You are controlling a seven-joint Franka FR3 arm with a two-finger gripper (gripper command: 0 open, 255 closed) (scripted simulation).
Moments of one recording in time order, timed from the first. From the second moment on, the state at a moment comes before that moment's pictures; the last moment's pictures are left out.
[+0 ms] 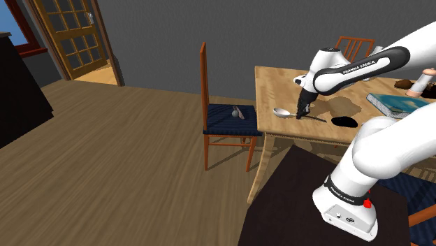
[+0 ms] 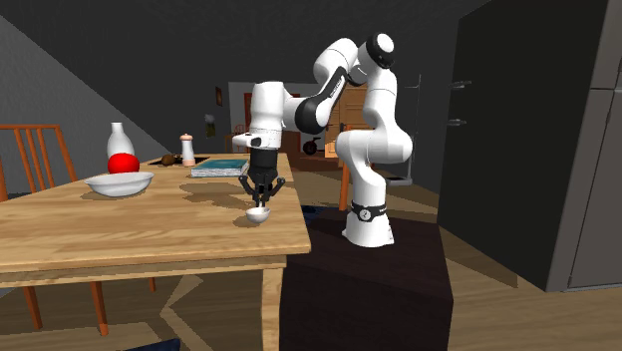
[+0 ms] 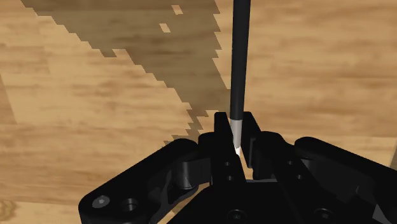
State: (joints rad) arm -0.06 -0.57 -0.76 -2.78 -0.58 2.38 -0.87
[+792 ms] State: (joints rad) arm -0.07 -0.65 -0.71 -2.74 -0.55 2.25 -0.87
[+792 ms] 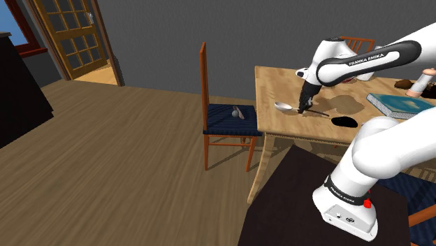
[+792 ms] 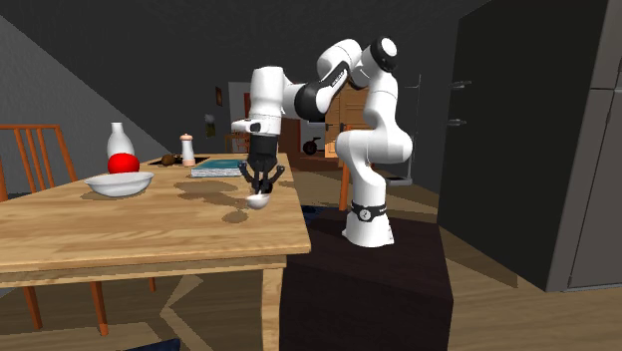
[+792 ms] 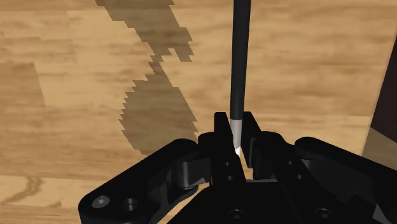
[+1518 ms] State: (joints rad) arm -0.07 -0.74 -0.63 -2.65 -0.50 2.07 -0.88
